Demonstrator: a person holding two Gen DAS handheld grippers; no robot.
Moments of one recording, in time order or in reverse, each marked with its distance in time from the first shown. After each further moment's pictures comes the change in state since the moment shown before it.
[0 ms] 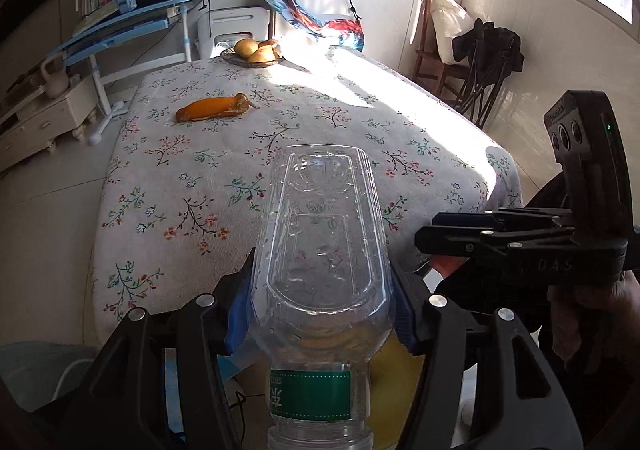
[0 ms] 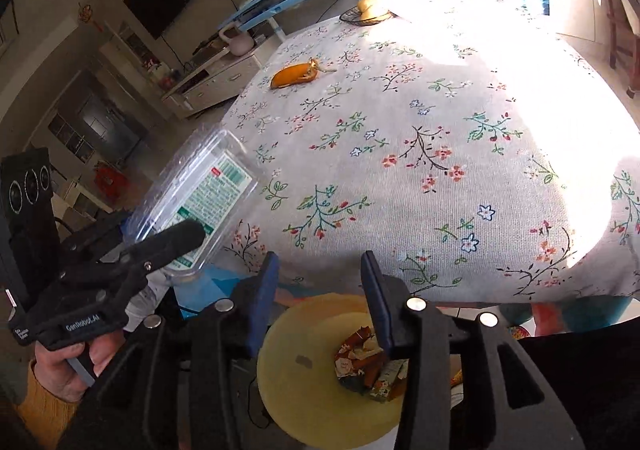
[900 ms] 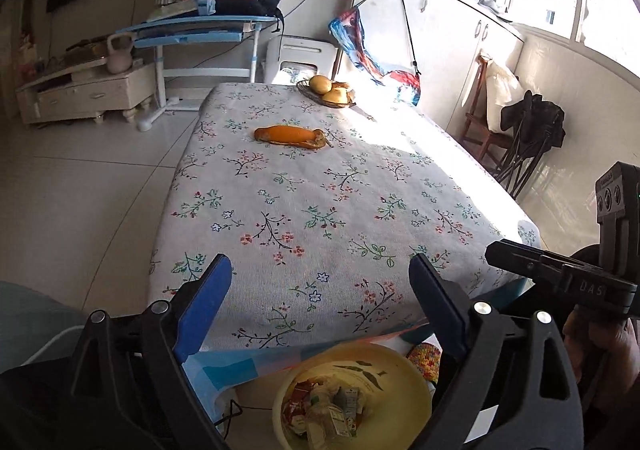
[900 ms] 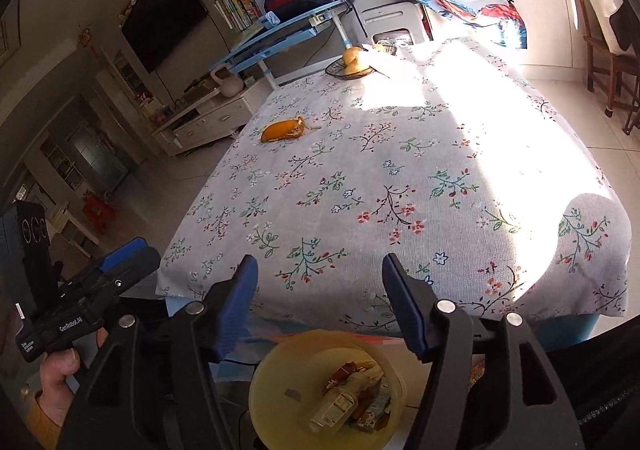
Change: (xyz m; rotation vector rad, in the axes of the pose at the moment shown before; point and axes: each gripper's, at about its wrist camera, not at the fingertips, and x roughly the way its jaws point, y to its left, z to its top) left arm -0.038 0.046 -0.005 -0.256 -0.181 0.125; right arm -0.025 0.005 0.015 -0.020 -0.145 -0.050
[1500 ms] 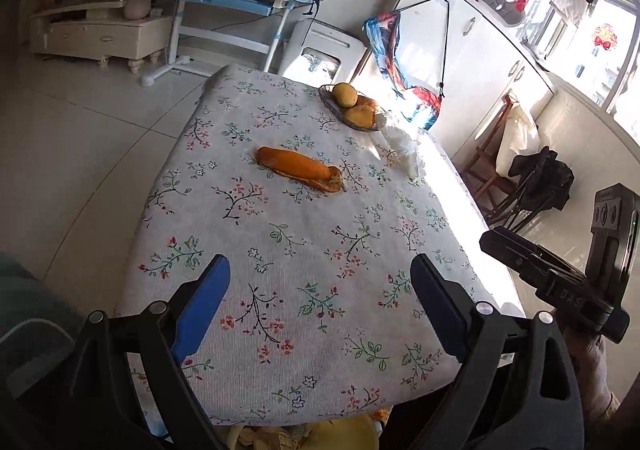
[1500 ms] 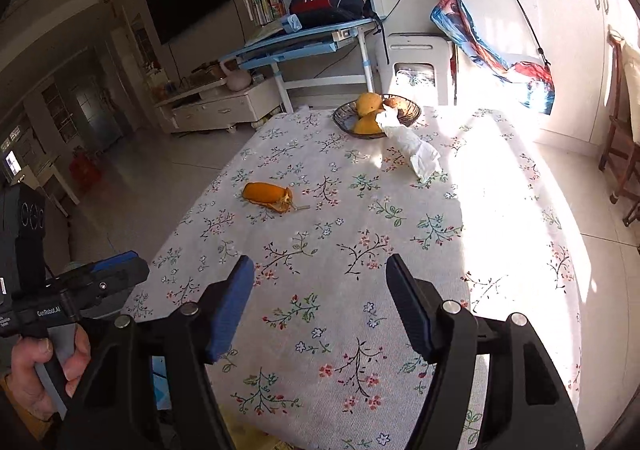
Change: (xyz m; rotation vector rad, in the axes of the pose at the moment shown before) left arm 0.071 0.026 0.074 -0.248 0.056 -0.050; right arm 0.048 0.000 0.109 -0.209 -0.005 -0.066
